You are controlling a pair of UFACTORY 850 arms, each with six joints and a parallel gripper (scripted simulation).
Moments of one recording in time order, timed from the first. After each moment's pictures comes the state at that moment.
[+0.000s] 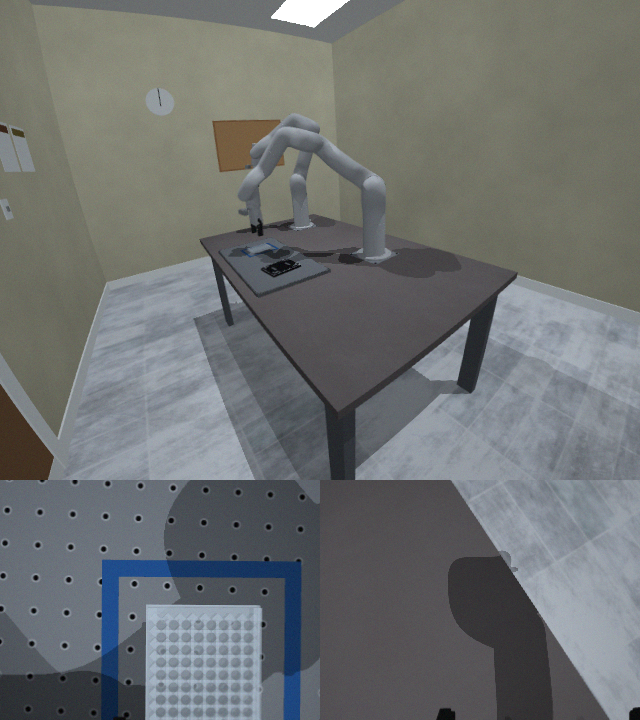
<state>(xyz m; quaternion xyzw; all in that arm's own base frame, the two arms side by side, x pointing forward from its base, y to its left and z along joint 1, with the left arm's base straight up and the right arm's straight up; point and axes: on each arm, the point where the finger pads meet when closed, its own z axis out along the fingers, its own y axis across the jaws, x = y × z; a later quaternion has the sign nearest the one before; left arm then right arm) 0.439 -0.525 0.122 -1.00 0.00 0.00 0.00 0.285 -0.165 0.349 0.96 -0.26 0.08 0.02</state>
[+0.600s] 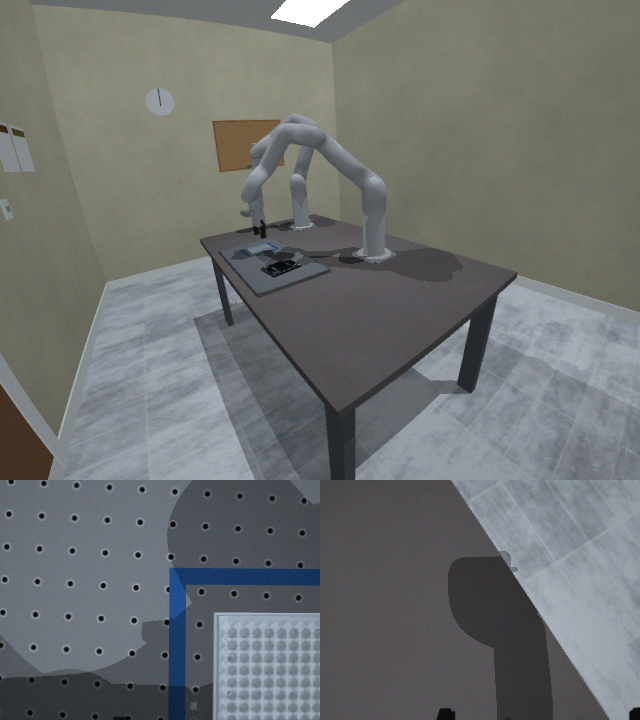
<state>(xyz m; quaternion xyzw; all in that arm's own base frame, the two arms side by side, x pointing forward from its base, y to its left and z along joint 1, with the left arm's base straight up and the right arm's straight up) 0.445 -0.474 0.122 -1.00 0.00 0.00 0.00 0.285 -0.165 0.349 0.96 -0.26 0.08 0.02</state>
